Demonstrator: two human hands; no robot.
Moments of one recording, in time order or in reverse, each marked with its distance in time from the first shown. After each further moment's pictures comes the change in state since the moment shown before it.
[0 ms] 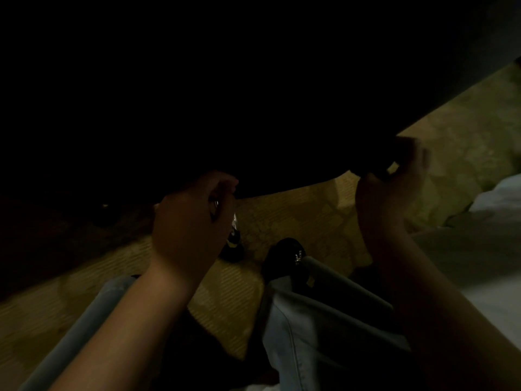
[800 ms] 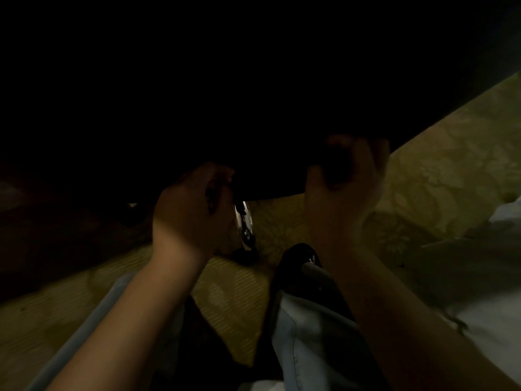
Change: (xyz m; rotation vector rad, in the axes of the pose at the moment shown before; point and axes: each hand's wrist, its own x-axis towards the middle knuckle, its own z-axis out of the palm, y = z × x) left_hand 0.000 0.004 -0.037 0.031 0.053 -0.065; right_hand -0.062 -0.088 0.029 0.195 0.005 -0.277
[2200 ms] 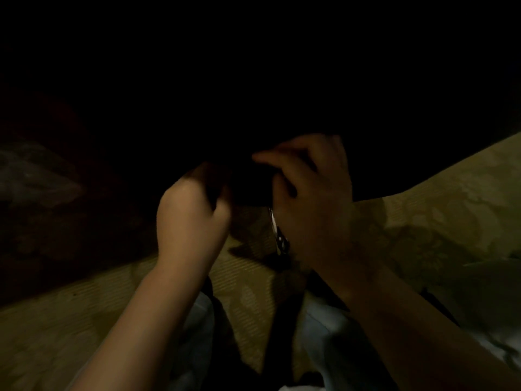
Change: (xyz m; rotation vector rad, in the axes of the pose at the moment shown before) left_hand -0.007 -0.032 -0.070 0.165 0.070 -0.184; right_hand -0.031 -0.078 0.053 -0.045 -0.277 -0.508
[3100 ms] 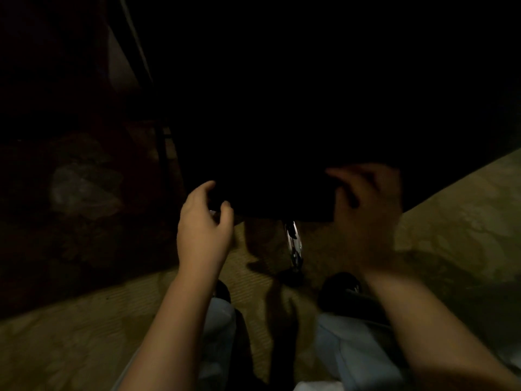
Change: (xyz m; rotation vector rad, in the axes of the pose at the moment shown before) left_hand -0.022 -0.029 -0.050 -0.218 0.033 -0.178; right_hand 0.001 -0.006 -0.046 -0.165 0.073 0.080
